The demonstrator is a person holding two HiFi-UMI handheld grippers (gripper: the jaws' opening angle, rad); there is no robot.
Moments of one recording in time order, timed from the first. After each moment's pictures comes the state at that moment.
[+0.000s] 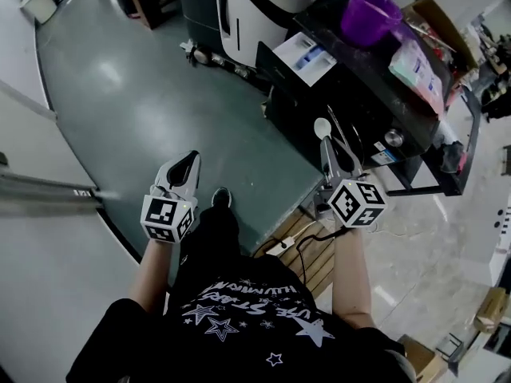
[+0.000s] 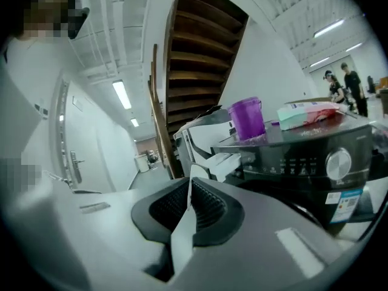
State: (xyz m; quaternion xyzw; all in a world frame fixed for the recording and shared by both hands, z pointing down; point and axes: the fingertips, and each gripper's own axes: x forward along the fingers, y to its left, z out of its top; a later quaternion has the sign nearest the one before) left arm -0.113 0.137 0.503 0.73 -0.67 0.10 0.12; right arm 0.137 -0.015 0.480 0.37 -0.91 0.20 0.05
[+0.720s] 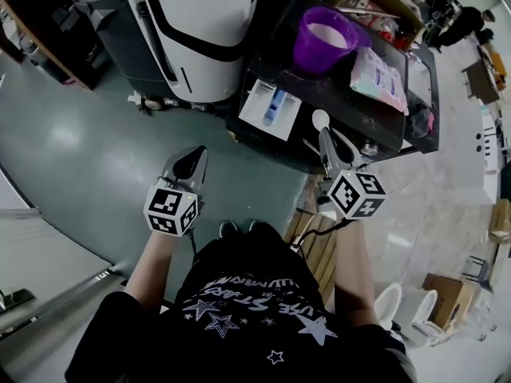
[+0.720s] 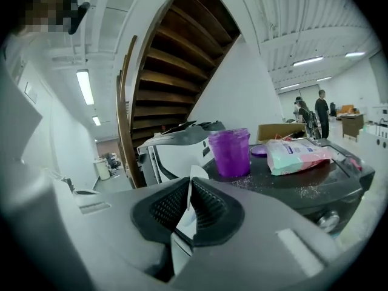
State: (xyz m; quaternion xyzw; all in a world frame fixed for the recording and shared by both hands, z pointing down) left arm -0.155 -0.101 0.422 0.86 -0.49 0.10 0.14; right arm 0.106 -0.151 0.370 0.53 -0.82 0.18 0.06
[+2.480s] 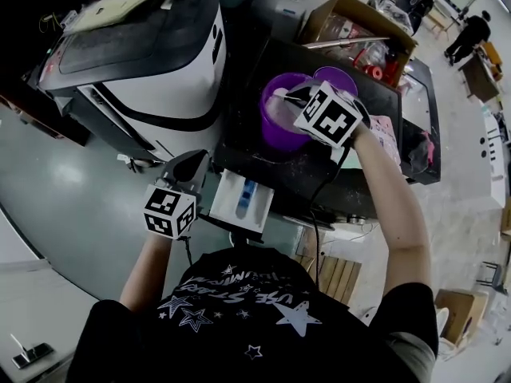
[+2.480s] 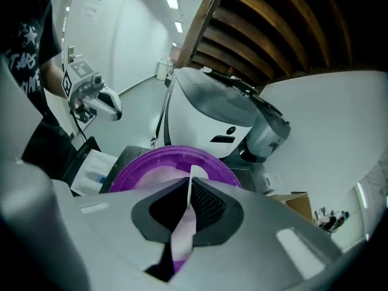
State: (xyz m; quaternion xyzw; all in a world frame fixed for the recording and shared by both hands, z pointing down) left arm -0.063 -0.355 0.389 0.89 -0.43 0.12 0.11; right arm 0.106 -0.464 0.357 0.26 -0.83 -0.07 0.49
